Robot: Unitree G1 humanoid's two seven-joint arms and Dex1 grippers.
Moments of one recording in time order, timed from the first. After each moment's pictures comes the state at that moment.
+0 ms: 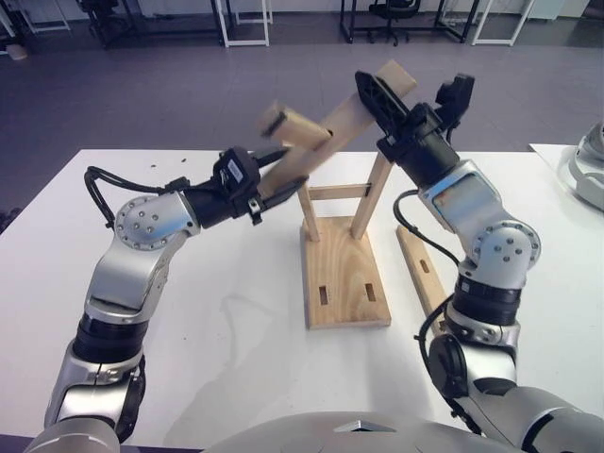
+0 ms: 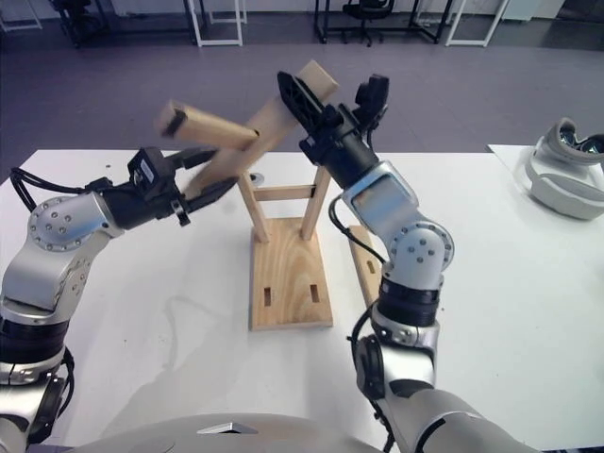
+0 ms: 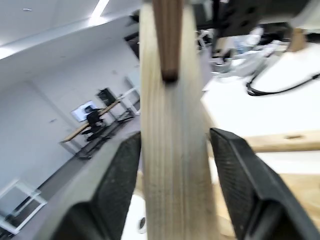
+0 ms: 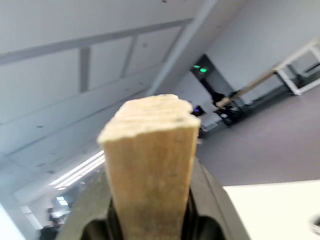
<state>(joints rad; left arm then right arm) -0.35 0.60 -0.05 -0.46 -0.33 0.31 -0.74 -0.54 -0.10 -0.24 -0.31 1.25 0.75 -0.01</state>
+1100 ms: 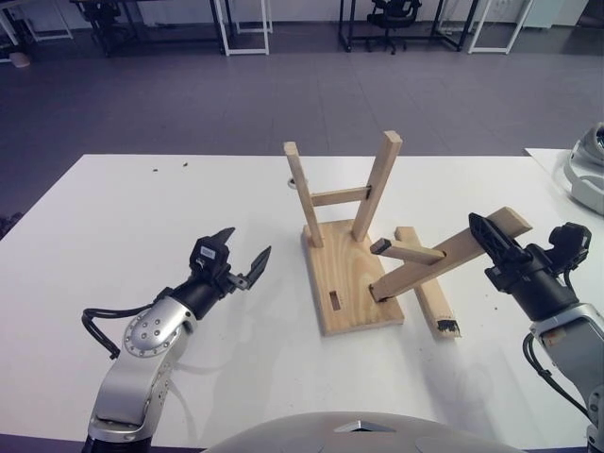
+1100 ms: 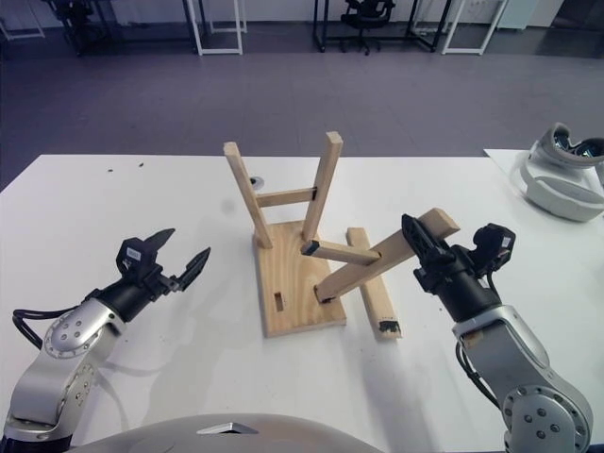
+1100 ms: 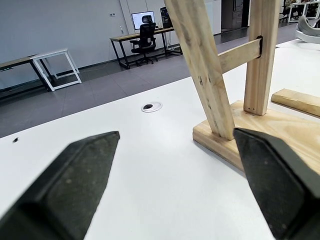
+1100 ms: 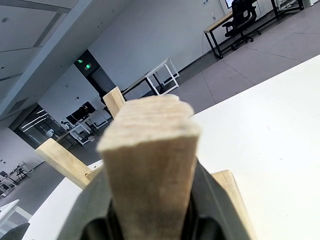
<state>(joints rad) 0.23 0.39 0.02 -0.59 -0.26 0.39 -0.37 0.28 -0.46 -0.48 -0.69 1.39 0.63 -0.09</state>
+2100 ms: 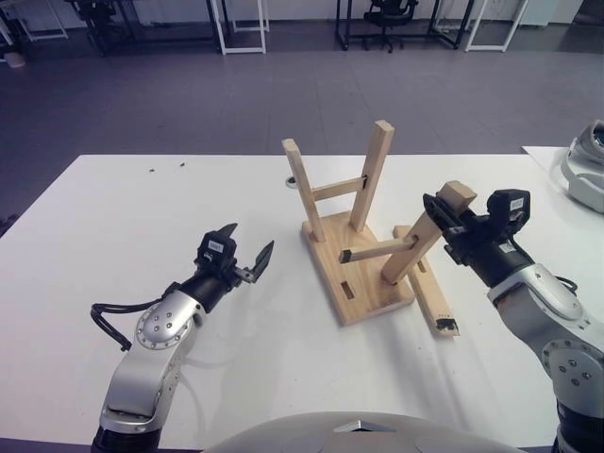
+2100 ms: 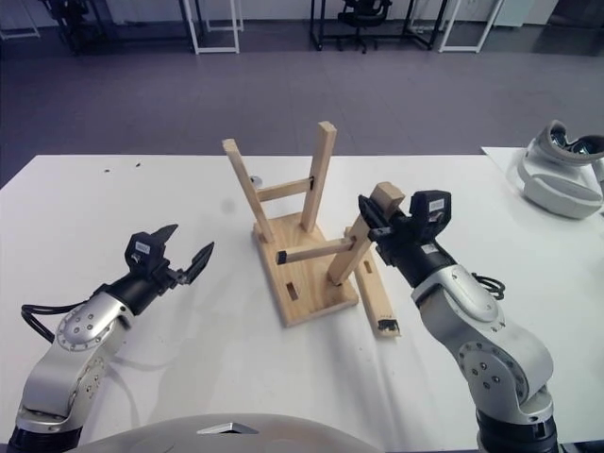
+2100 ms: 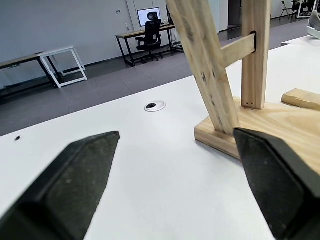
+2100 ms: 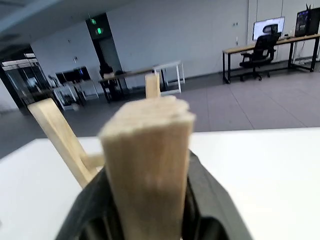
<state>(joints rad) 0.17 0.36 -0.02 -0.57 -0.22 0.43 -0.31 -0.05 -0.53 -0.25 -0.71 1.03 0.61 -0.10</state>
